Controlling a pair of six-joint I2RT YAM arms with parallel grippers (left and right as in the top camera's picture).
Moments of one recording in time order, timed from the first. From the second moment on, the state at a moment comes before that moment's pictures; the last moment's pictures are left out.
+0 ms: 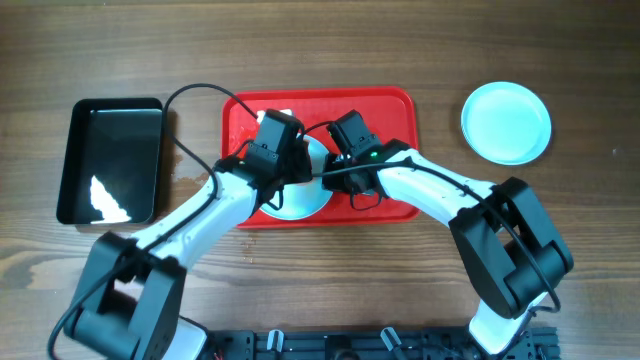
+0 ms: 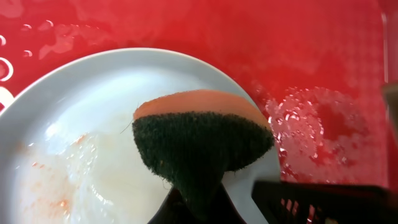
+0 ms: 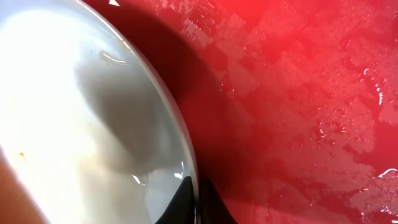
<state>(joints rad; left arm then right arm) -0.48 1.64 0.91 -0.28 0.03 -0.56 0.60 1.90 1.10 -0.40 -0.15 0.74</state>
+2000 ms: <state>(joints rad) -0.43 1.76 0.93 -0.39 0.20 -0.72 0.60 1.90 1.10 -0.39 -0.14 0.73</state>
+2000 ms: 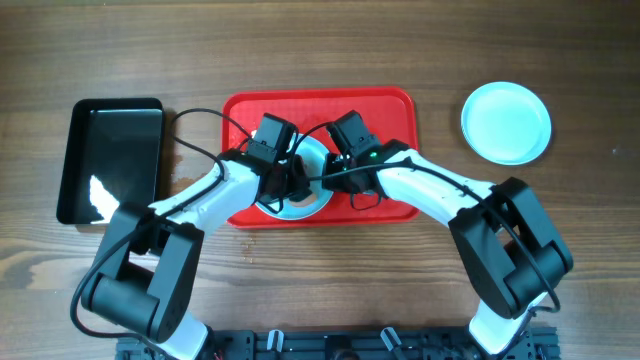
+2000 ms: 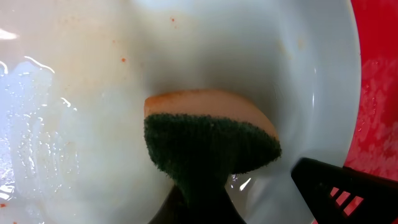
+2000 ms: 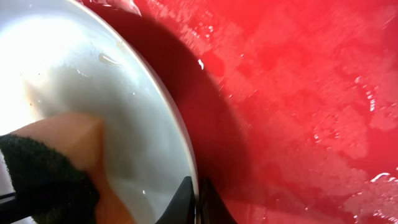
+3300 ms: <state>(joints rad) -0.40 1.72 0.98 -0.39 0.13 -0.71 0.61 1.90 1.10 -0.38 -0.15 0.74</state>
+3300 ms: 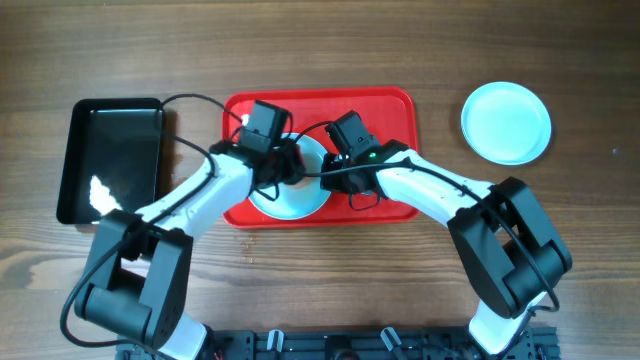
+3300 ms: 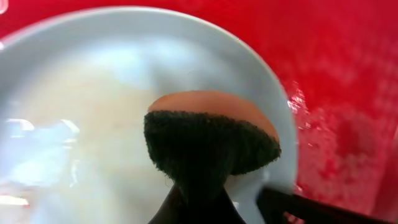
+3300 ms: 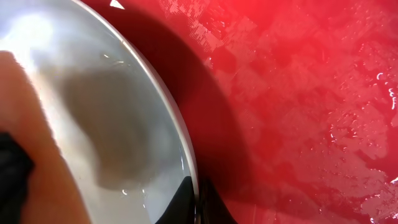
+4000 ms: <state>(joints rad) -0.39 1.83 1.00 -0.33 0.14 -0.71 0.60 1.90 1.10 -0.39 -0.14 0.74</state>
